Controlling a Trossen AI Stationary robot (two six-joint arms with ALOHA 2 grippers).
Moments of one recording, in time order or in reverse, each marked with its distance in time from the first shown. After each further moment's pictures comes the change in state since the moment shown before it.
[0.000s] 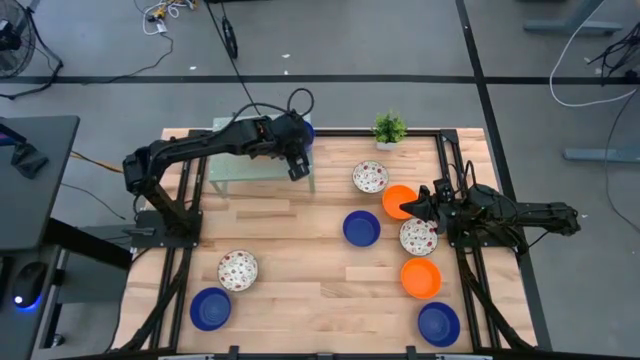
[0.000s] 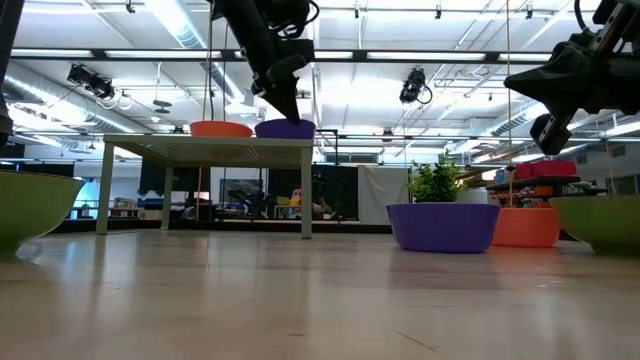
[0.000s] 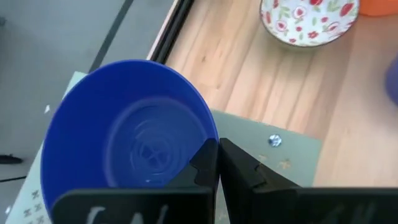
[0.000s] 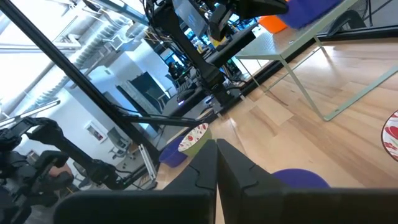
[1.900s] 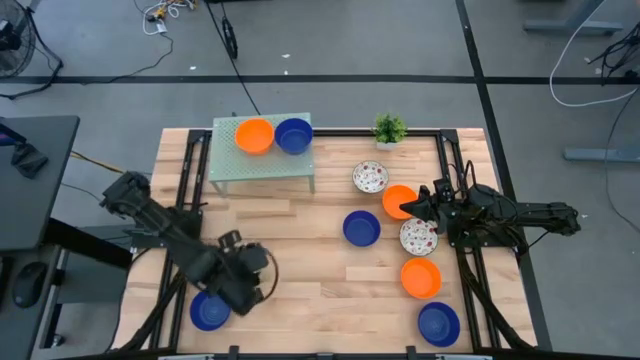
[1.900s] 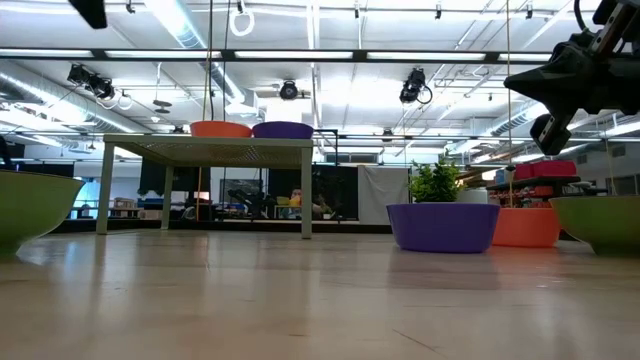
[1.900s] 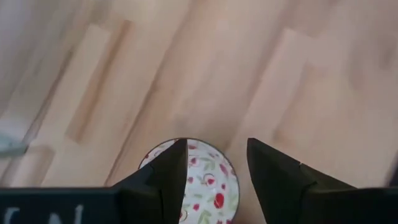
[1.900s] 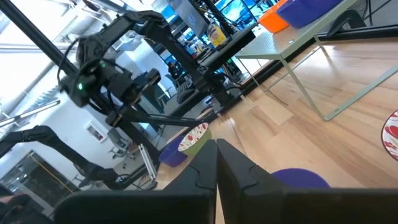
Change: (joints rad) left arm -1.060 -0.040 0.000 -0.574 -0.200 -1.227; right arm 0.000 0.000 0.000 -0.001 0.000 0.000
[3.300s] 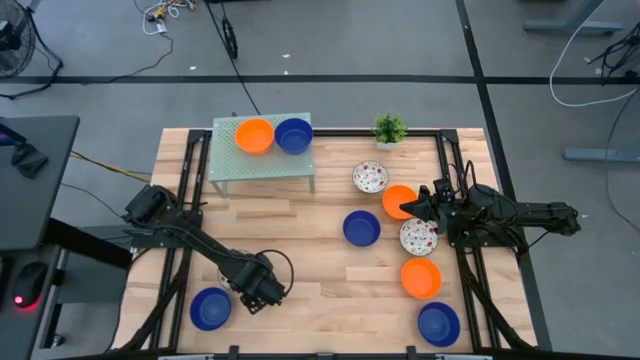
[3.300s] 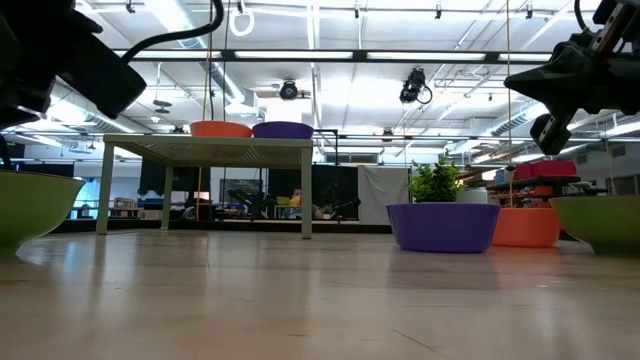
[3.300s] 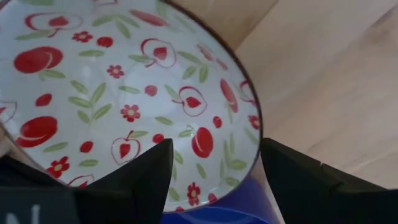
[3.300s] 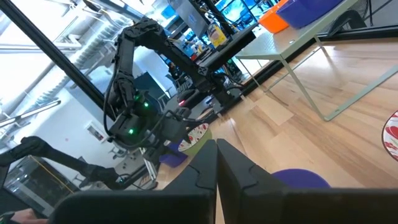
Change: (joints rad) left arm 0.125 0.198 -0.264 0.213 0.597 -0.067; right arm 0.000 0.000 0.000 0.001 0.000 0.000
